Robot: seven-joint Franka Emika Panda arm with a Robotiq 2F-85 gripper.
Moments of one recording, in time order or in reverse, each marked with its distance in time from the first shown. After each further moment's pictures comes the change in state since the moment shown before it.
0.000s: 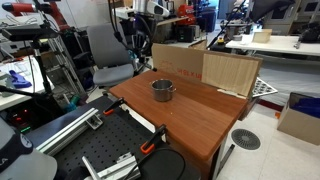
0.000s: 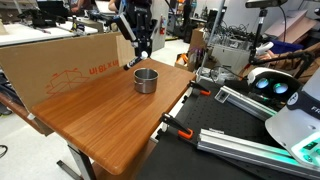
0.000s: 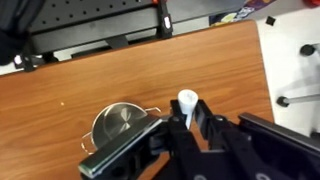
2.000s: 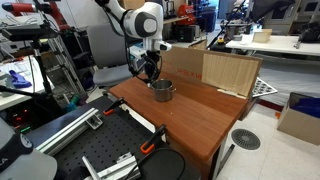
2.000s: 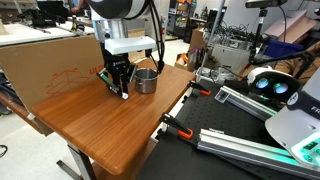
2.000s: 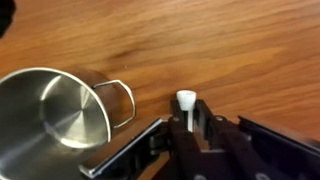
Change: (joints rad) arm 0.094 0.416 -0.025 0.164 -0.100 0.302 0.126
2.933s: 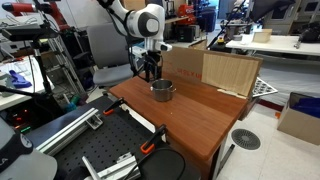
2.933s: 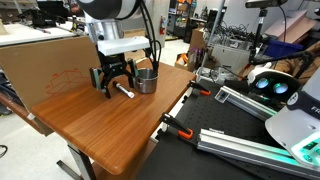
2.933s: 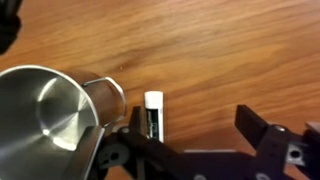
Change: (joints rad) arm 0.026 0.046 -0.018 0.079 -0.002 -0.089 0.035
